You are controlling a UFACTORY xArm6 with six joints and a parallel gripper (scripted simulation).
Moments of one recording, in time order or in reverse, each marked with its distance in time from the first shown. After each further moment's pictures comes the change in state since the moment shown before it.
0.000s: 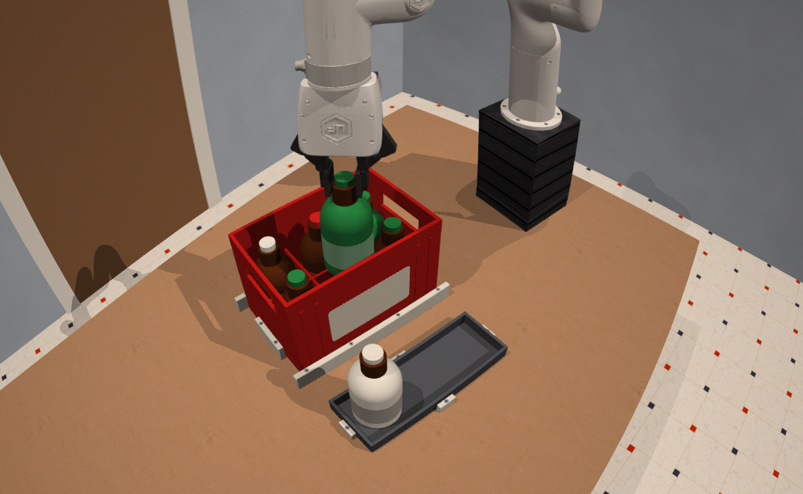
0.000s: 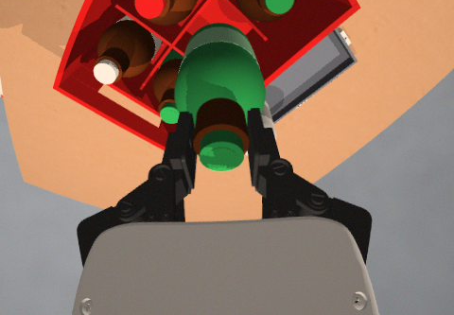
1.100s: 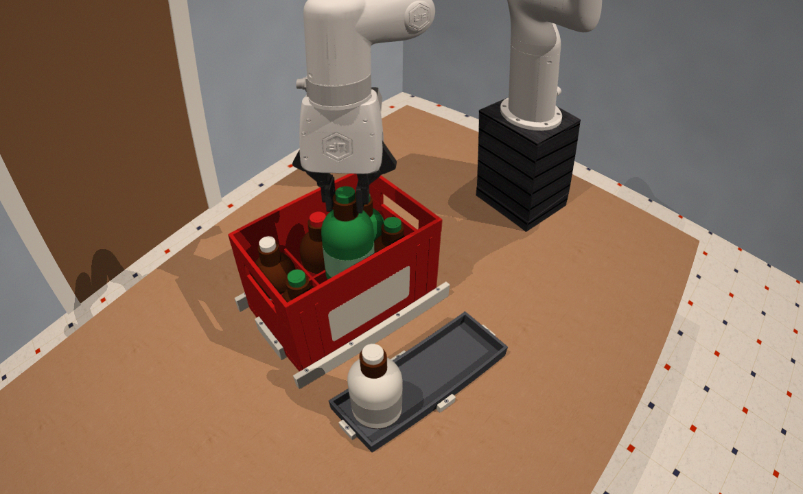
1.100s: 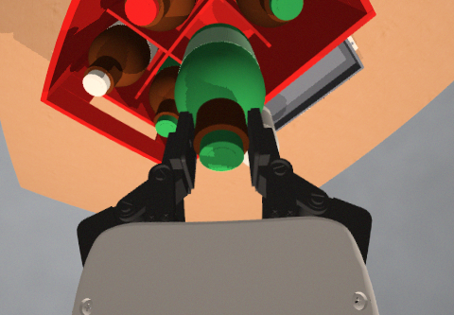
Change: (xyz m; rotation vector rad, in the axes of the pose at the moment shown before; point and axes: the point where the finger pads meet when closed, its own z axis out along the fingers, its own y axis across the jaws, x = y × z) arm 0.000 0.000 0.025 0.000 0.000 0.000
